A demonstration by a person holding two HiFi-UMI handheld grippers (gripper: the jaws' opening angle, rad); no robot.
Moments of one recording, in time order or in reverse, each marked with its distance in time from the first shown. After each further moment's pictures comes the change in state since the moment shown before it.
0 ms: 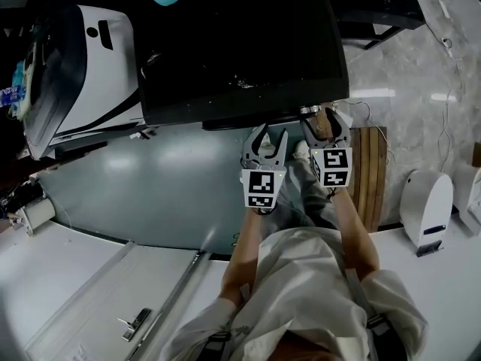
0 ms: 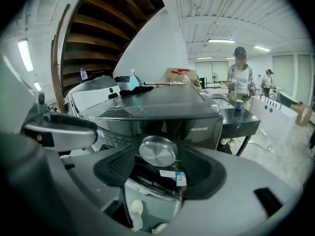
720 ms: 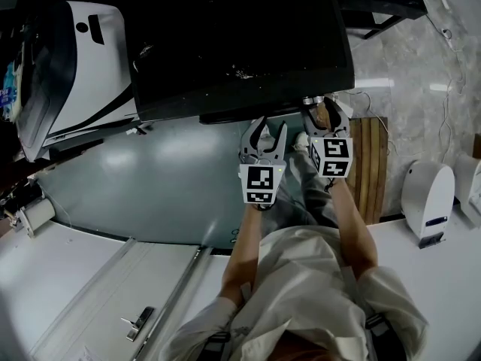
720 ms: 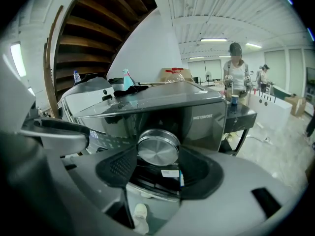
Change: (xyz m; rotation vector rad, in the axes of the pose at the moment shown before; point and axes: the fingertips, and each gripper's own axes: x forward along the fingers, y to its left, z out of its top) left arm 0.003 0.007 -0.013 -0.014 0.001 -0.009; right arm 0.018 0.000 -0.011 0.069 -0.012 -0.041
